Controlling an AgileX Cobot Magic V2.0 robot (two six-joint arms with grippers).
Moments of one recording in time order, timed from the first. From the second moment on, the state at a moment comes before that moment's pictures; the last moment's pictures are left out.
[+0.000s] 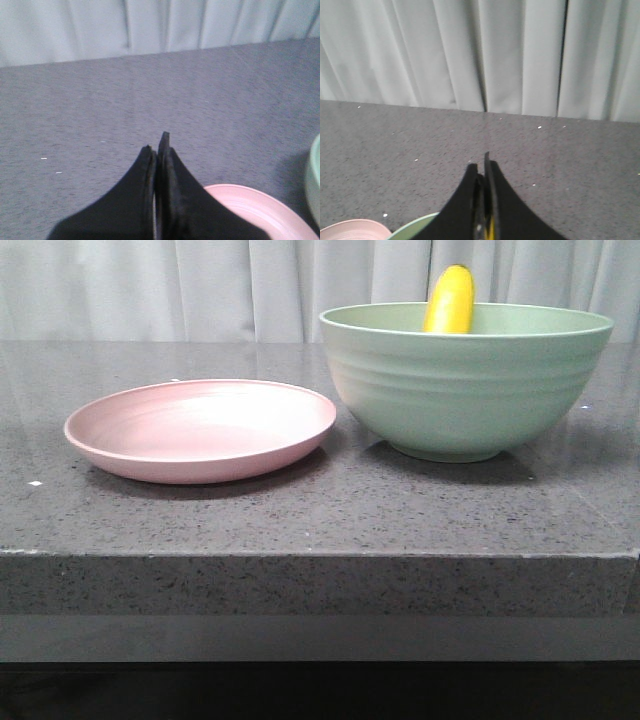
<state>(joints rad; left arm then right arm) -0.28 1.20 -1.14 -0.06 0.37 0.04 0.17 1.09 -1.06 0.62 0.16 -0.46</state>
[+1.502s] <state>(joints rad) -0.14 0.16 -0.36 -0.06 0.25 0.04 0.11 0.24 -0.38 0.57 0.12 -0.47</state>
